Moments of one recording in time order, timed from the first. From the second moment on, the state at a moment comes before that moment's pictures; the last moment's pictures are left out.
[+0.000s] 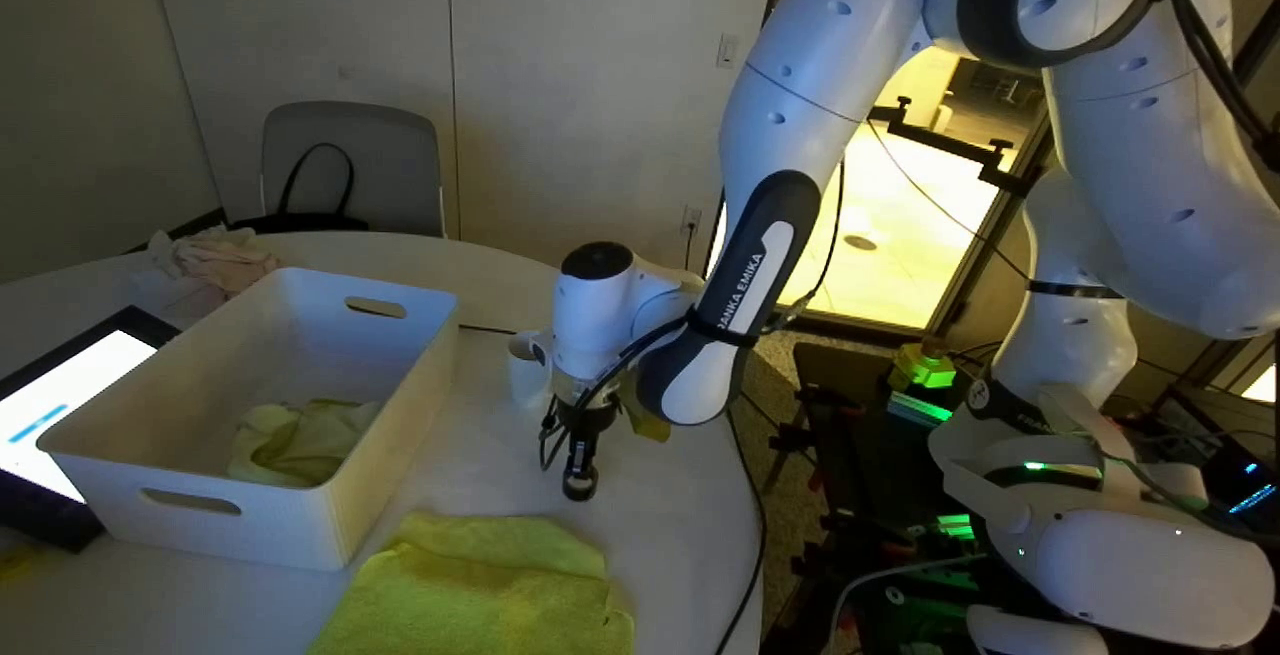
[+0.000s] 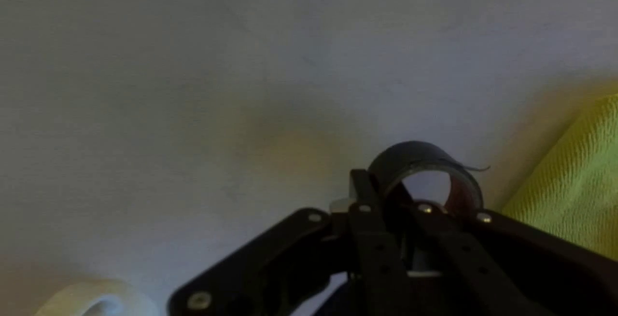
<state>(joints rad) 0.23 0.70 -0.09 -2.17 -0.13 2.85 0.19</state>
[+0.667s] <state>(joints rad) 0.26 0.55 -0.21 -2.15 -0.19 2.74 0.25</state>
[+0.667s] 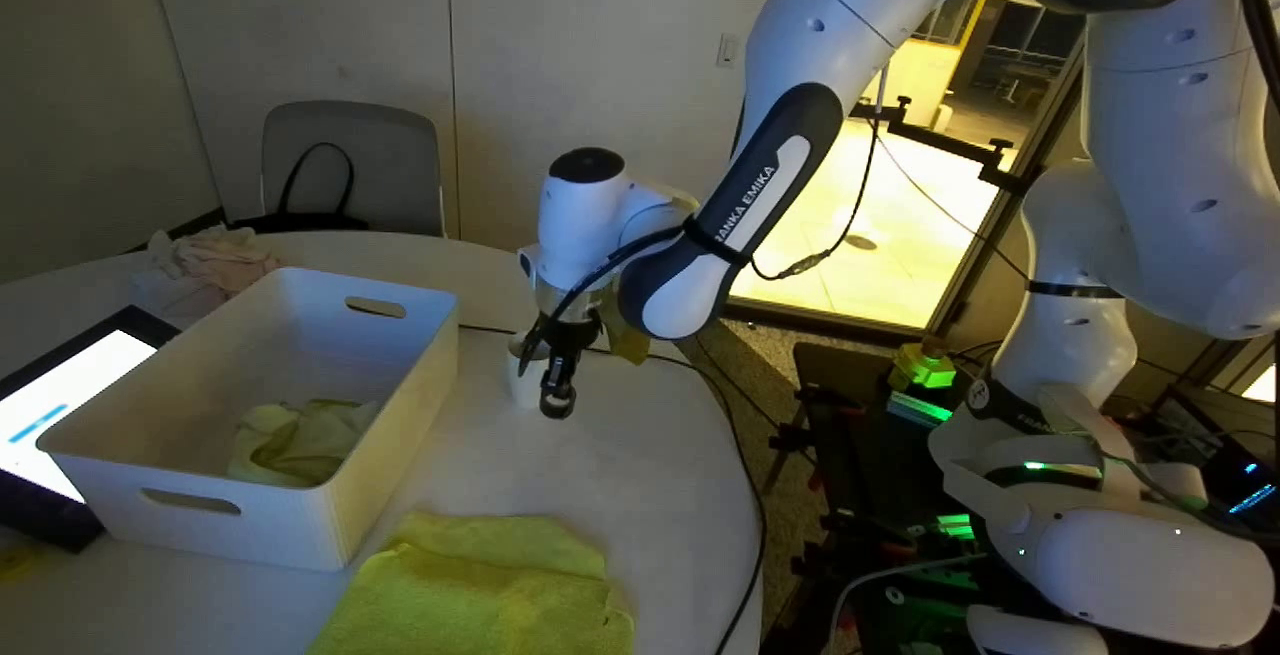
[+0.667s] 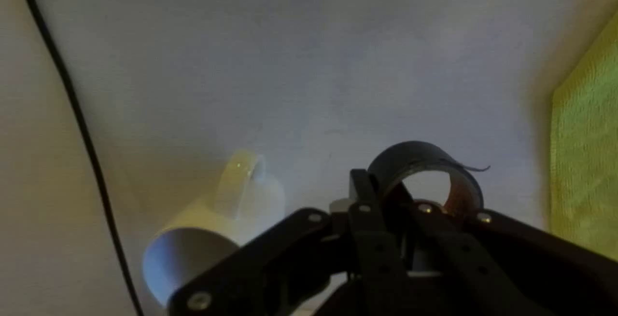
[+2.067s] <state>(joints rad) 0.29 0.65 -0.40 -1.95 -0.25 2.74 0.56</state>
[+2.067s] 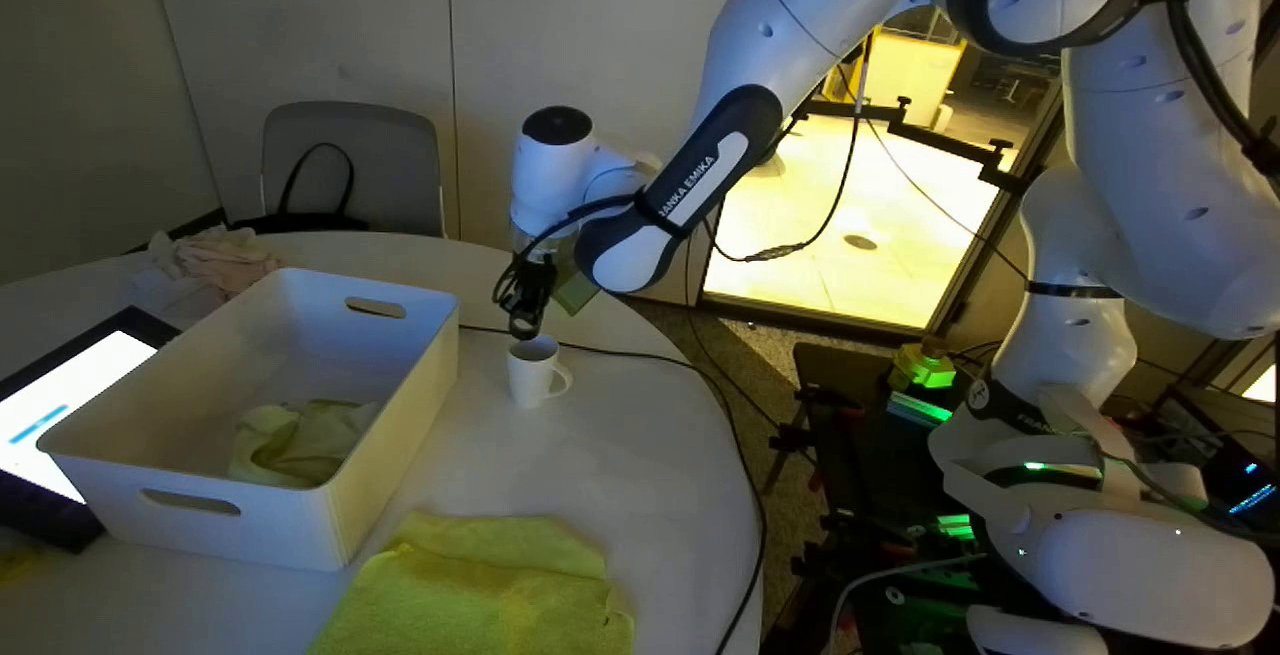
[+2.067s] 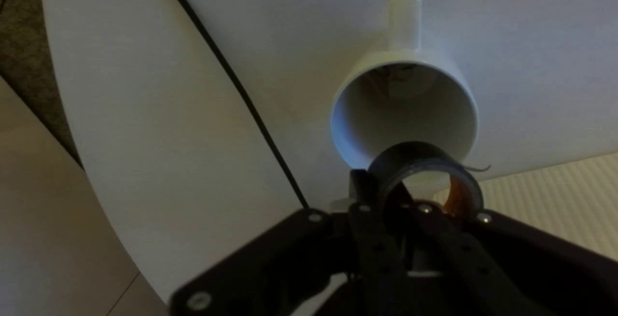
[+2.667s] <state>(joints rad) 0.33 0.71 -0.45 -1.92 -0.26 2.72 0.65</state>
